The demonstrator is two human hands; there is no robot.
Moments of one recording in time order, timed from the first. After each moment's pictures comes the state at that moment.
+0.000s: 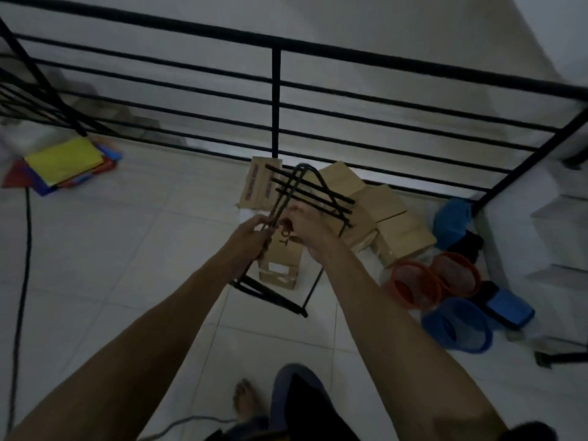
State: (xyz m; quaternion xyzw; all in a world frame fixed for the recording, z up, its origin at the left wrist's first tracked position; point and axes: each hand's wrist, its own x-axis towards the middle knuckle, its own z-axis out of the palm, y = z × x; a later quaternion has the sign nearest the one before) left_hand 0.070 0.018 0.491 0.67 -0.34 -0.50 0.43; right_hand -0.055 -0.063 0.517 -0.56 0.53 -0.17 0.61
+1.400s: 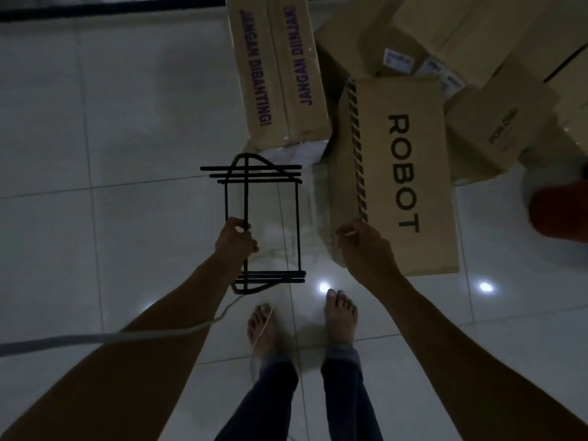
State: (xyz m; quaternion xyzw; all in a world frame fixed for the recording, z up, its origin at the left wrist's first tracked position) left_hand 0.456 -0.285 -0.090 0.79 -0.17 -0.56 0.18; right_hand 0.227 -0.292 0.003 -0.47 0.74 -0.05 0.48
